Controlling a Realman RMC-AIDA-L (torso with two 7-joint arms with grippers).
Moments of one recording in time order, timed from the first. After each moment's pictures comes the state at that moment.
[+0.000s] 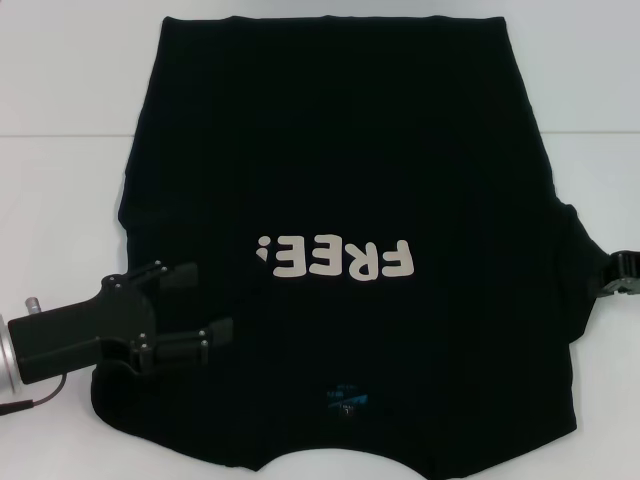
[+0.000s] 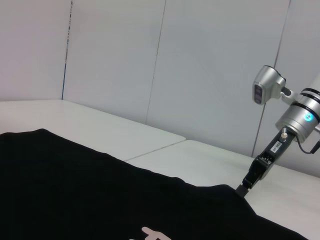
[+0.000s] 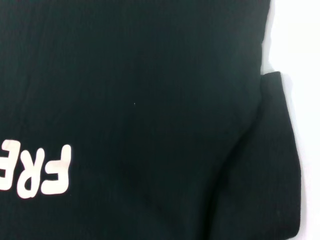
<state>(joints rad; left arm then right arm) -0.45 -2.07 0.42 0.55 2.07 1.64 -1.13 0.78 1.89 -0.57 -0.53 -2.67 -1.26 2.46</state>
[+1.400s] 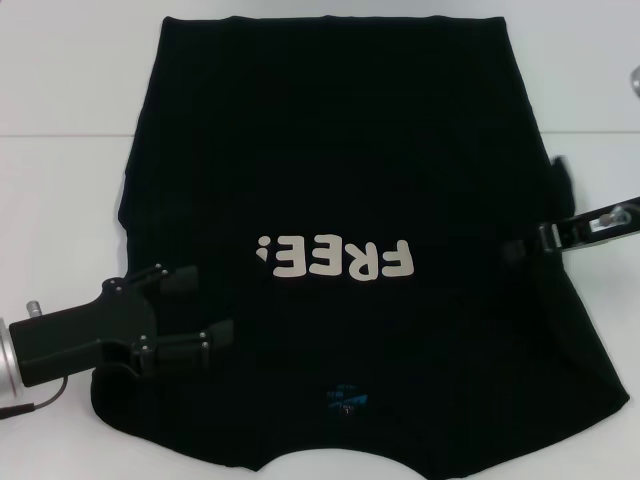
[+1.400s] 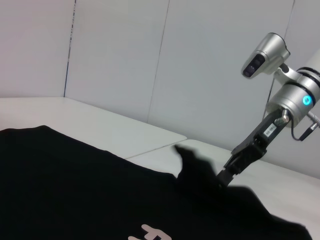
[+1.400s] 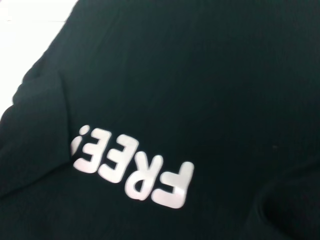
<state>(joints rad) -0.45 -2.07 0.42 0.54 2.07 1.63 -1.13 0.83 2.00 -0.67 -0.69 -2.57 -1.34 2.30</state>
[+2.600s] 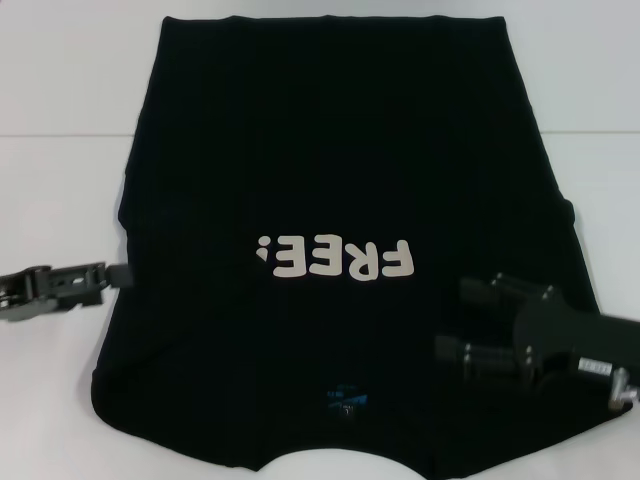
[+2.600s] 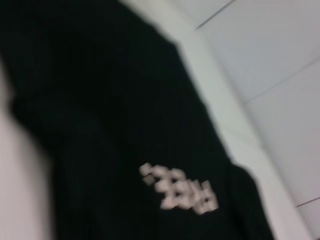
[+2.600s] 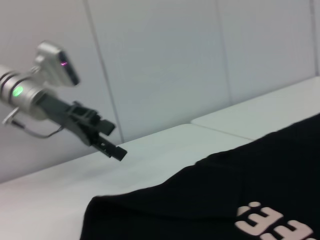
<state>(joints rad) -0.49 -1.91 0.41 0.64 2.22 1.65 -2.16 0.47 2.09 -0.68 -0.52 -1.92 -1.53 1.14</state>
